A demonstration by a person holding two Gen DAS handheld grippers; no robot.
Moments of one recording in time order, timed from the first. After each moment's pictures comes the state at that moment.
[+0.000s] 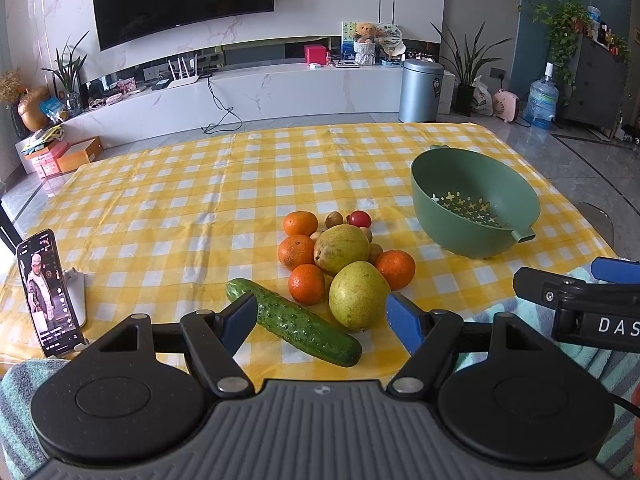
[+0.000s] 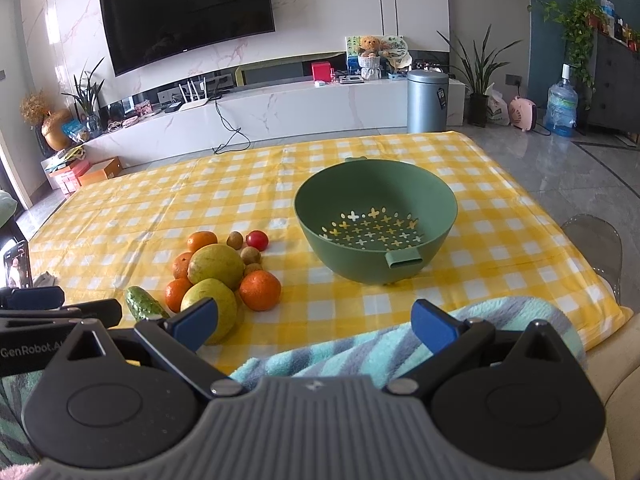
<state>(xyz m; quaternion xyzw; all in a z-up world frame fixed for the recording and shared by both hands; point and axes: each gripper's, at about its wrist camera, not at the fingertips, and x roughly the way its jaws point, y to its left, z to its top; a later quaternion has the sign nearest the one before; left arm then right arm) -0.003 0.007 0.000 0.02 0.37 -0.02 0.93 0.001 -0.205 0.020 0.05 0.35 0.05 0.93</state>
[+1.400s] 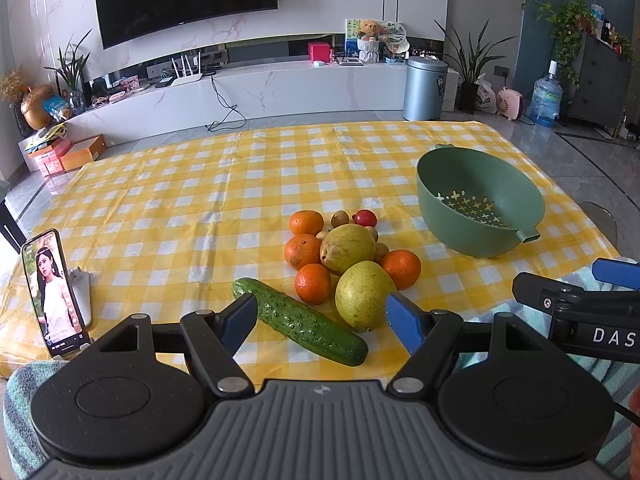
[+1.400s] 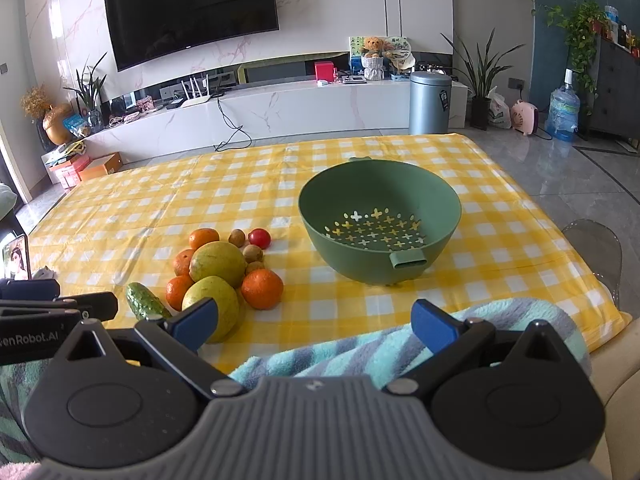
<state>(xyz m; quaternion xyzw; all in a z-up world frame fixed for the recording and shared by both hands) -0.007 0.013 0.002 0.02 0.37 -0.01 0.93 0.002 -0.201 0.018 0.04 0.35 0.06 0.93</state>
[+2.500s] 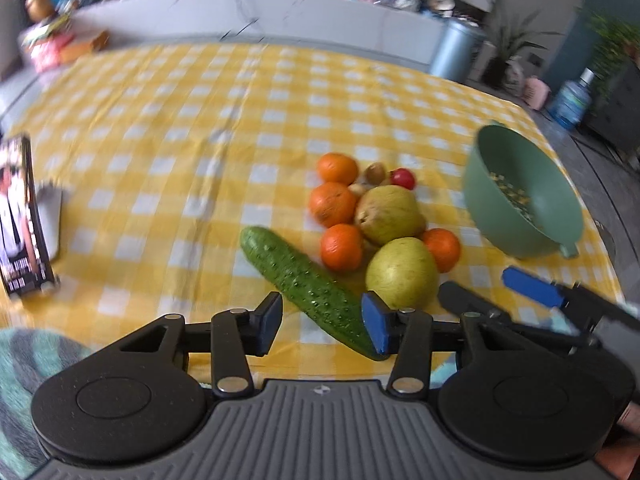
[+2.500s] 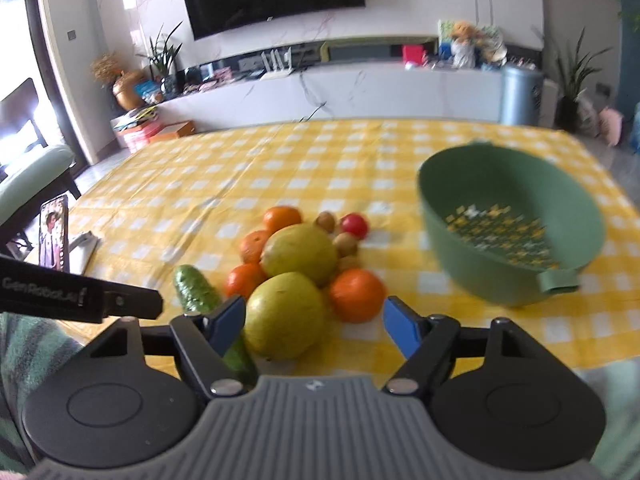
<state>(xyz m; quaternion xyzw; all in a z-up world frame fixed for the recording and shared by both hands) 0.057 0.072 -0.036 -0.11 0.49 0.00 0.87 0.071 -0.139 -0.038 0.04 0.38 0.20 0.90</state>
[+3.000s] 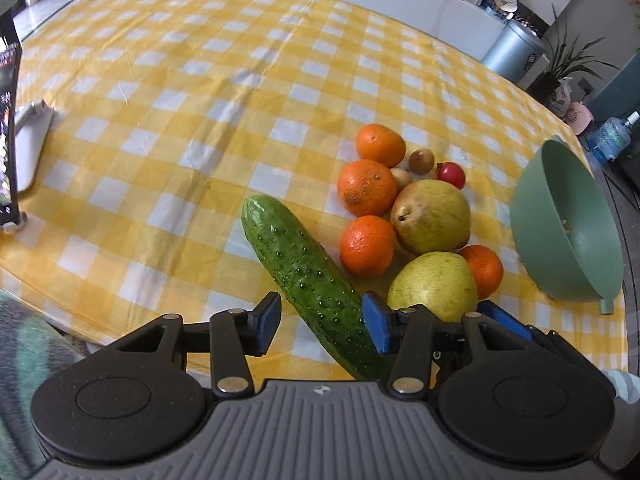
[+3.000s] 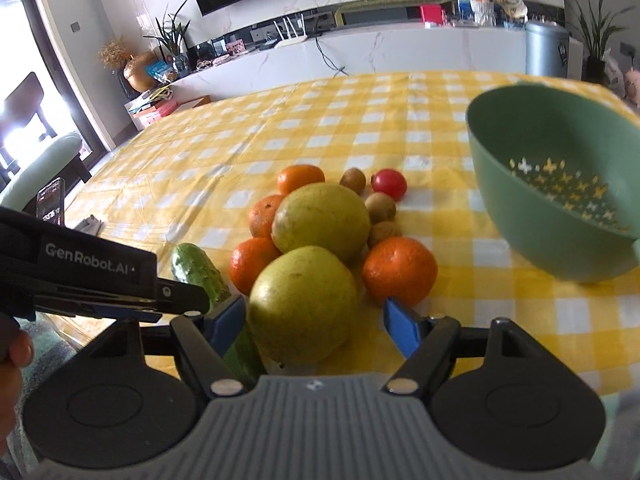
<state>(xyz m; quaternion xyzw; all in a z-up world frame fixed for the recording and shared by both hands) 0.094 0.078 -0.079 -0.18 0.53 0.05 0.83 0.102 -0.125 -0.081 0.07 0.42 0.22 0.88</state>
